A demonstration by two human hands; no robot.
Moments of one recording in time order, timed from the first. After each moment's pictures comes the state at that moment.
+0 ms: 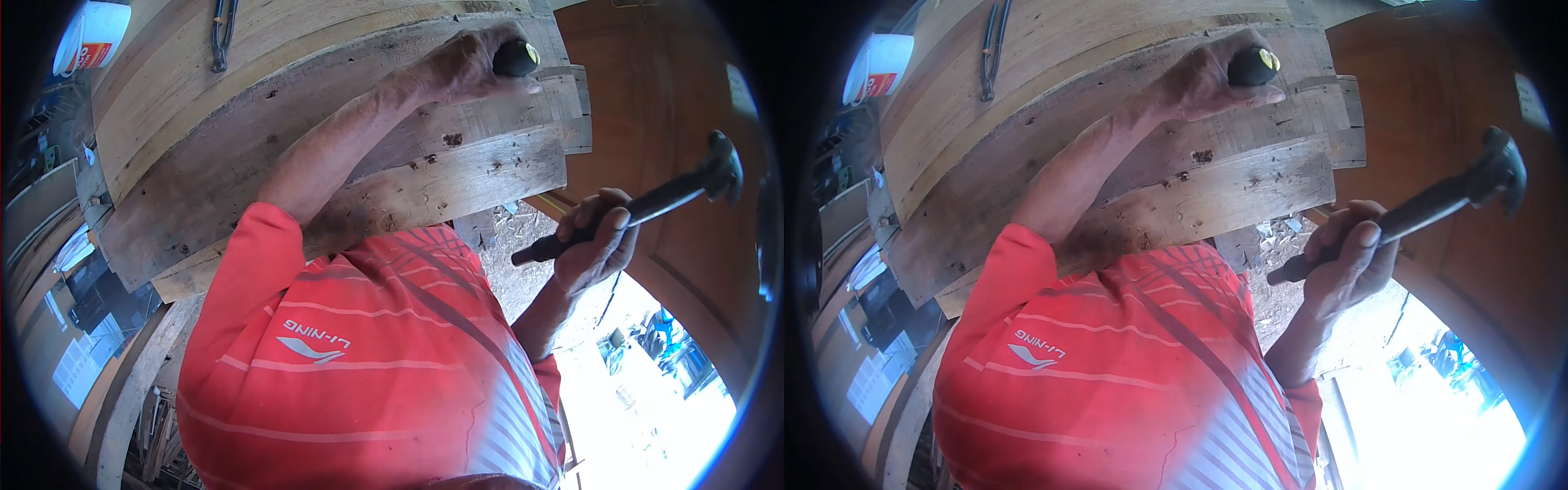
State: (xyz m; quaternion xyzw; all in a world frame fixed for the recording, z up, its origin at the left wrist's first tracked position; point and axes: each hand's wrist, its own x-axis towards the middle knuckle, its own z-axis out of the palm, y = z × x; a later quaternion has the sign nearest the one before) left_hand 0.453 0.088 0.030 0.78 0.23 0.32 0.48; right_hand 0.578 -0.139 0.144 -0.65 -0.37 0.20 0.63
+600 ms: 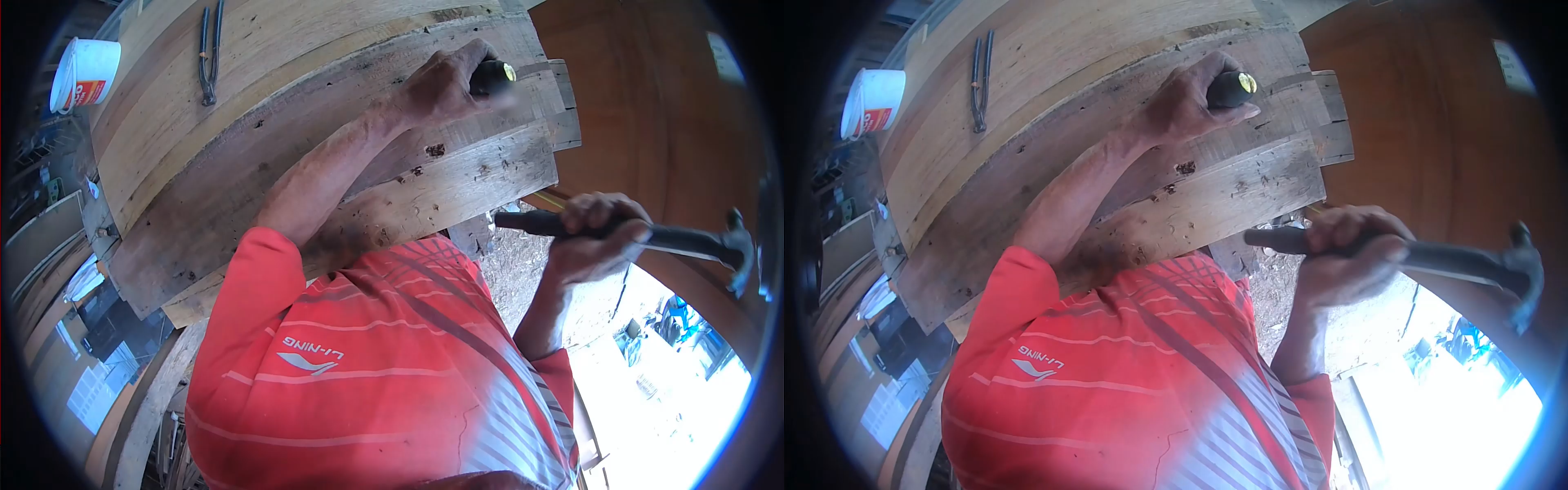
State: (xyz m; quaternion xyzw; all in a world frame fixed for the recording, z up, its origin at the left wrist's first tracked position) left_hand 0.459 0.076 0.023 0.79 0.22 0.33 0.47; right_hand 0.575 -0.134 0.136 -0.60 -0.30 0.17 0.72
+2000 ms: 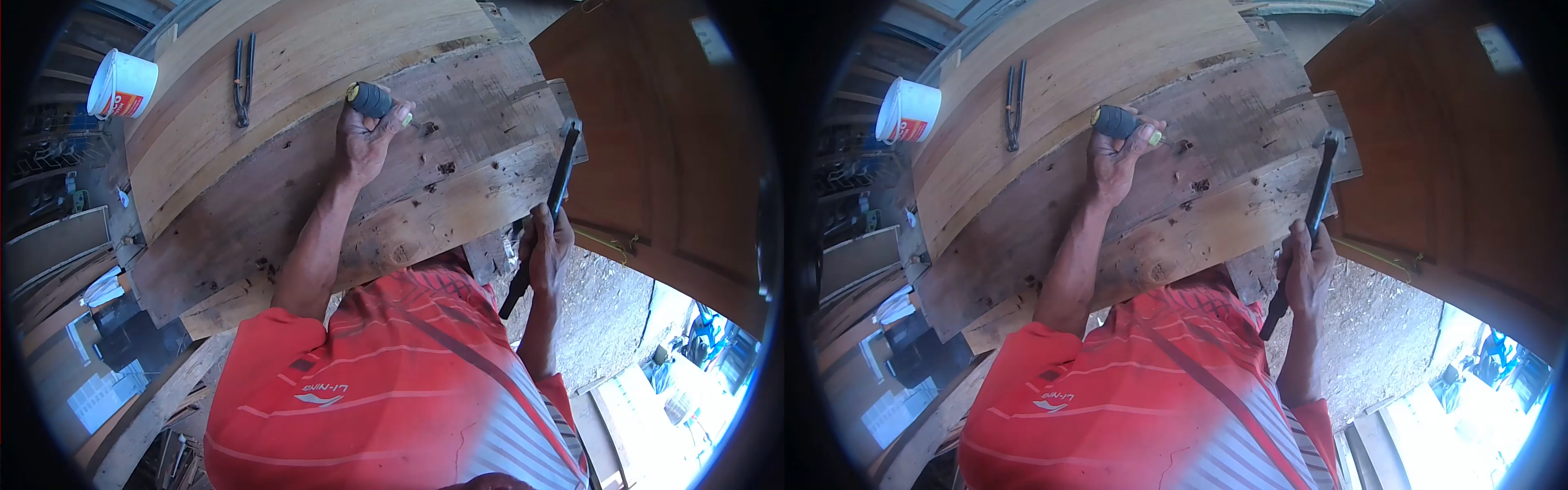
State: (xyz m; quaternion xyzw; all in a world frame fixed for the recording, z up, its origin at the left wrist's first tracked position) left_hand 0.357 0.040 0.010 0.53 0.30 0.48 0.62; right_hand 0.584 -0.187 0.076 -0.75 -0.21 0.39 0.49
